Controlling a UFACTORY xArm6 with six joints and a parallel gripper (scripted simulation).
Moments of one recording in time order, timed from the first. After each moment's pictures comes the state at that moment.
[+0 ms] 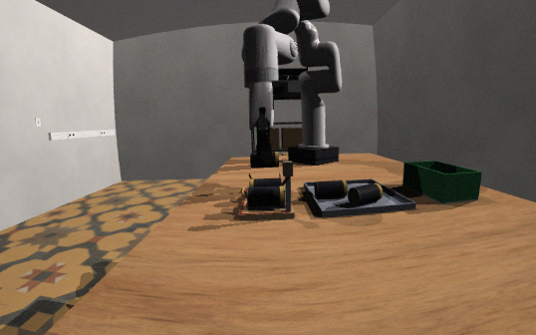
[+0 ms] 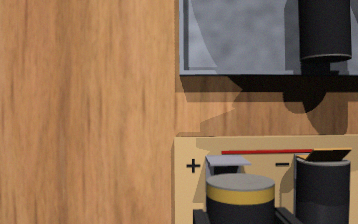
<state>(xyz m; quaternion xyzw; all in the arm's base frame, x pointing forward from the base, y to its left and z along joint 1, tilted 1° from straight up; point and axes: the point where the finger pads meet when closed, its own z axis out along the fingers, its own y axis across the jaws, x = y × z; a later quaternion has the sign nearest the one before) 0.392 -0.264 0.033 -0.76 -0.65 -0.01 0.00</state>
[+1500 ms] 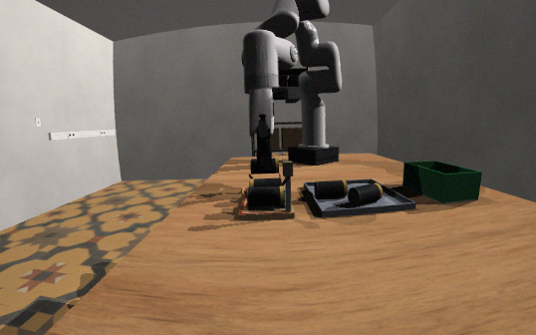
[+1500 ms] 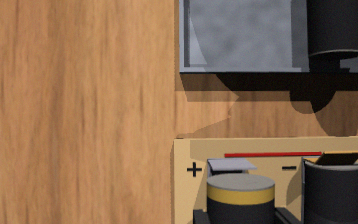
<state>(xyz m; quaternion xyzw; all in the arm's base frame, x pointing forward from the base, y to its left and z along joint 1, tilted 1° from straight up) 0.392 -0.264 0.020 -0.76 -0.65 -0.01 0.00</state>
